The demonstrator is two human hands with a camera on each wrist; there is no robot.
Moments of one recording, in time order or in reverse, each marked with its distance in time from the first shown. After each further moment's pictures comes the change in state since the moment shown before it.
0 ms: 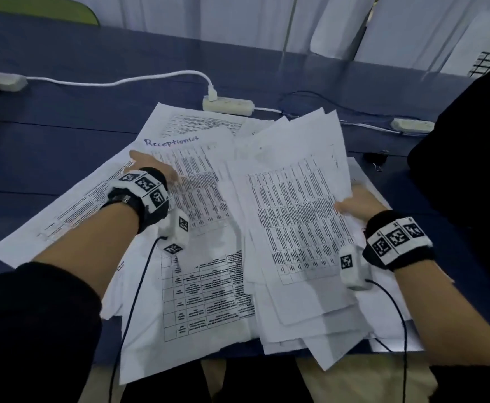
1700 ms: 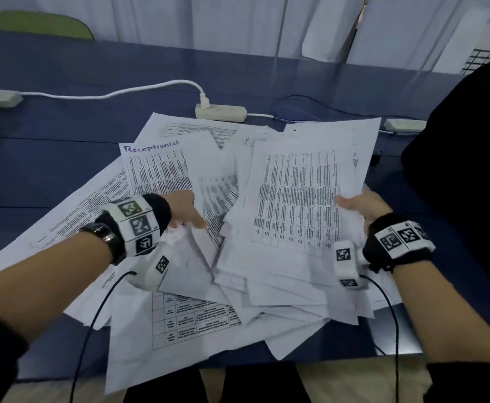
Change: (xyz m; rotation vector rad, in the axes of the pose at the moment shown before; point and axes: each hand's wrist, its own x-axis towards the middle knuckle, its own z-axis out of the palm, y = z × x) left_hand -0.066 -0.002 0.016 0.558 -0.475 0.401; right_hand 0.003 0.015 -0.018 0.372 0.013 0.190
